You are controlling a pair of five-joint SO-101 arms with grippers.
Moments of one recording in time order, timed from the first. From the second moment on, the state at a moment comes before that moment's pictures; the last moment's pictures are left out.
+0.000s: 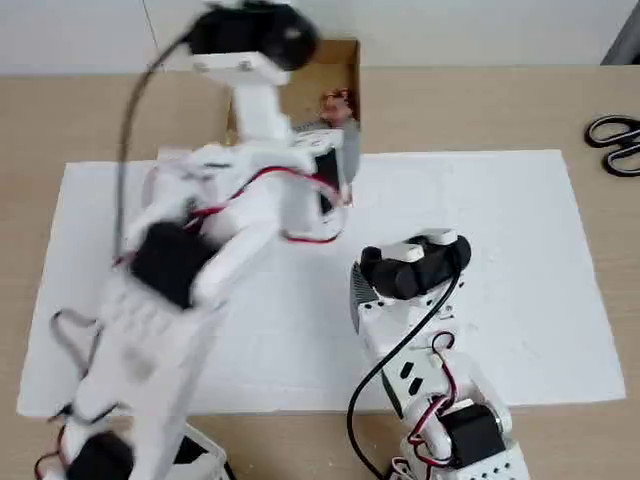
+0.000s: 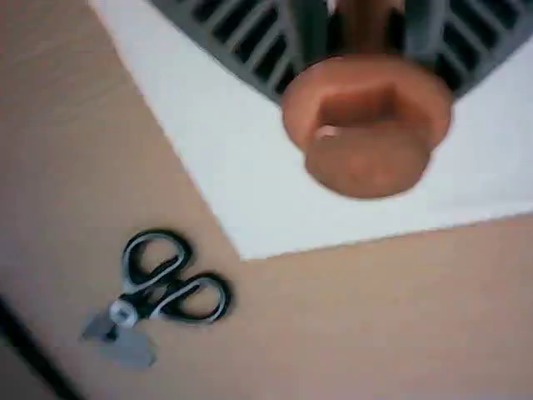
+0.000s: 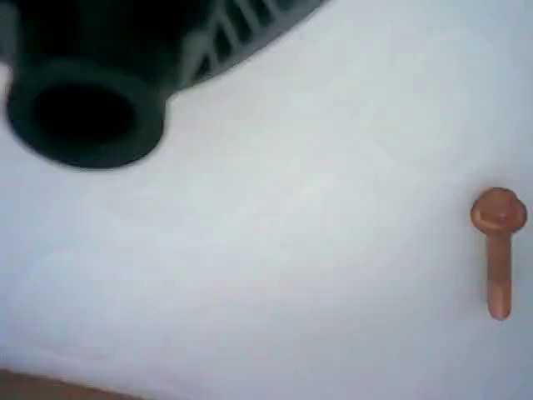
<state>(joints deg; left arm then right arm) 28.7 -23.9 -13.7 71.3 29.8 -24.4 -96.6 80.8 46.3 -8.5</state>
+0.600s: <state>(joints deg) 25.8 -48.9 46.6 27.8 28.2 -27.7 -96.6 82.7 45.8 -8.6</state>
